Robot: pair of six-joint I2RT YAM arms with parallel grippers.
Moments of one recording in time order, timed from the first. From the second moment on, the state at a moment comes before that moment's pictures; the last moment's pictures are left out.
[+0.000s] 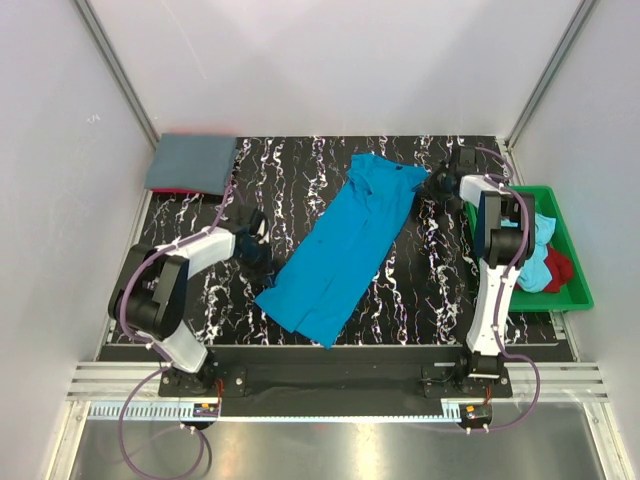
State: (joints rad) left arm -0.34 1.64 0.91 -0.58 0.24 -0.43; right arm -0.05 2.27 1.60 -0.16 -0.32 0.77
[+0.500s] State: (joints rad) left arm -0.51 1.50 0.63 -0.22 0.43 -0.74; right arm -0.05 2.56 2.03 -0.18 -0.44 0.74
